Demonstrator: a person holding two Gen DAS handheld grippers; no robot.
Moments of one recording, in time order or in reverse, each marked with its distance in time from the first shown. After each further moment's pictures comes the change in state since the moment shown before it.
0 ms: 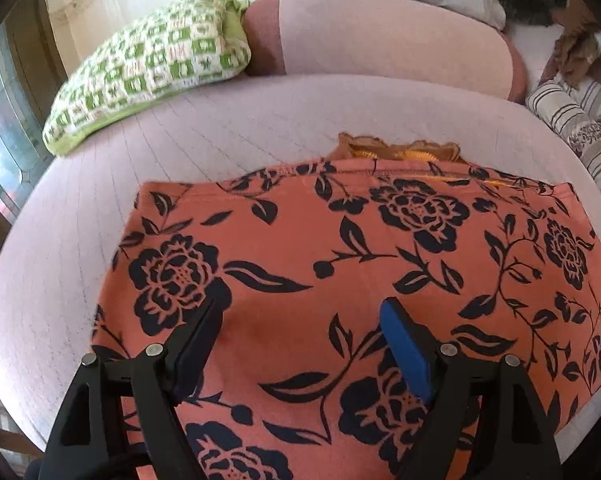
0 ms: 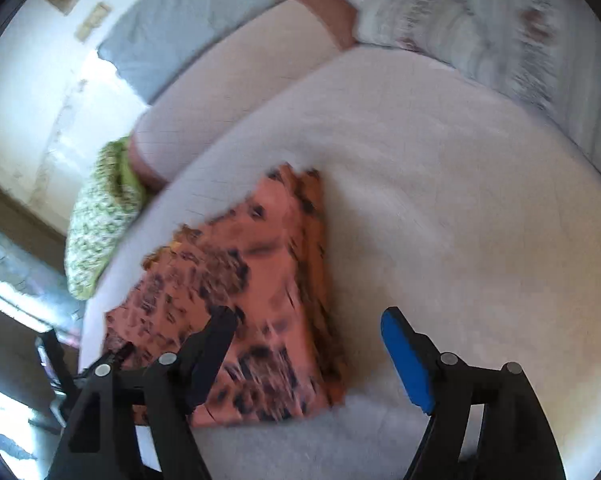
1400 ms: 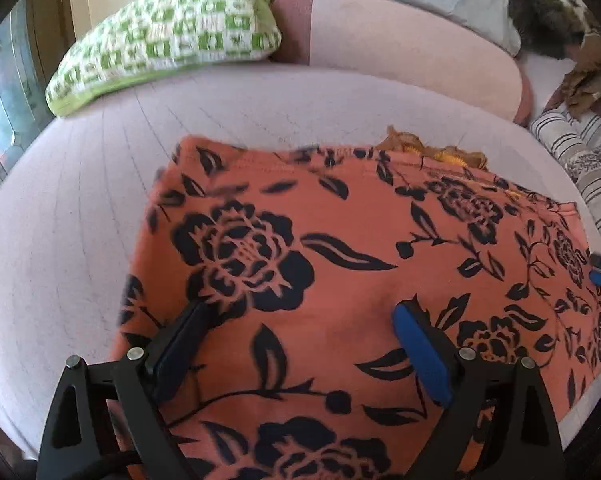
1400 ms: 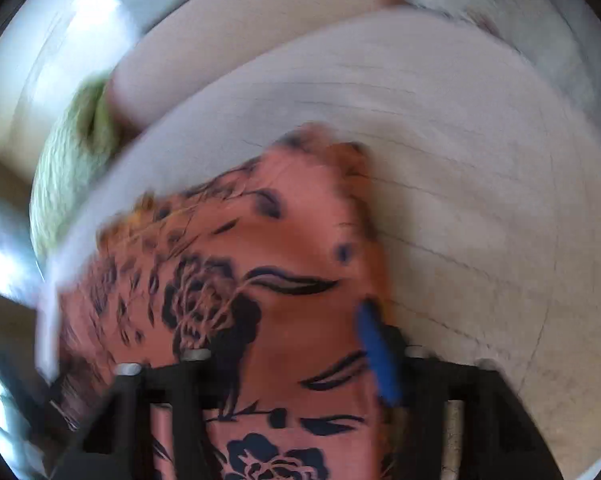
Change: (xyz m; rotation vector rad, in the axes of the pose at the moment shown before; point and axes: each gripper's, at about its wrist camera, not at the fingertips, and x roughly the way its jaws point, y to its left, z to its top) left arm 0.000 0.059 -0.010 -0.086 -0.031 -0.080; right arm 0.073 0.022 0.025 -0.020 0.107 -0.084
